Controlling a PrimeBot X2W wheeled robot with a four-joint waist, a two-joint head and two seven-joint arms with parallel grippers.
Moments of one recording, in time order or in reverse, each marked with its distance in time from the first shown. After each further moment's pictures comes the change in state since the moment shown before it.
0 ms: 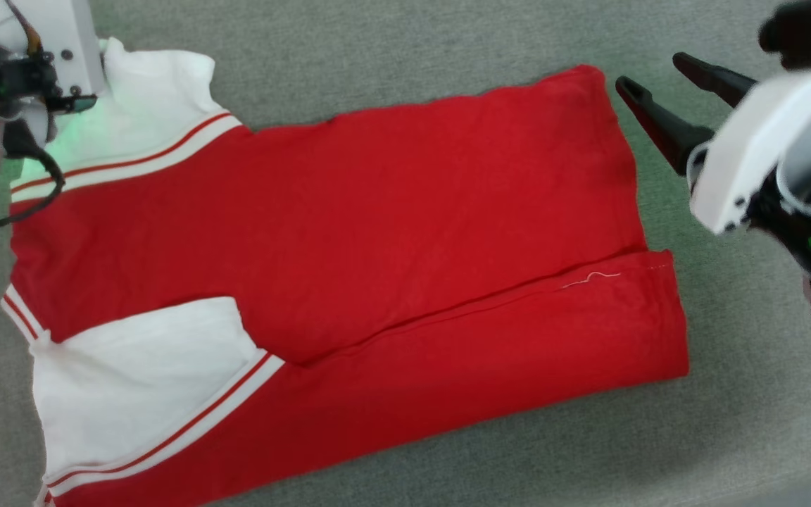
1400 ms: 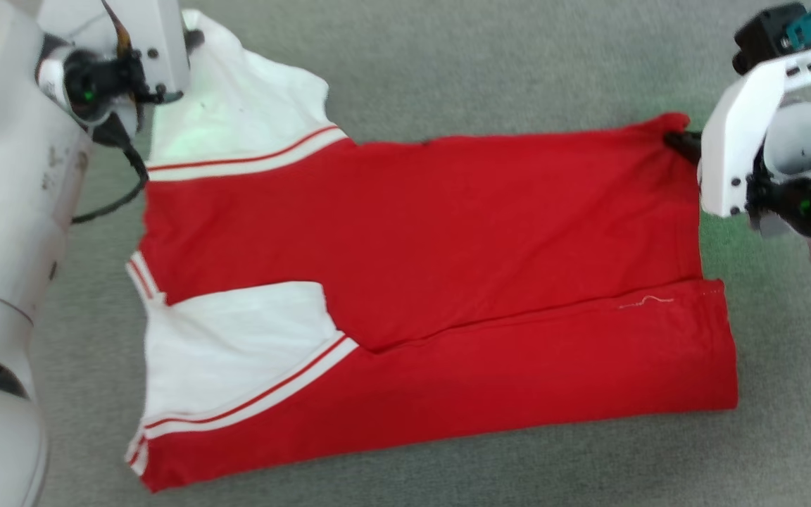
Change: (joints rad) left arm -0.035 -0.154 0.017 0.148 -0.055 -0.152 -0.174; right arm -0.286 -0.064 0.320 0.621 0.222 -0.001 0.047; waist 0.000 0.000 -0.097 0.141
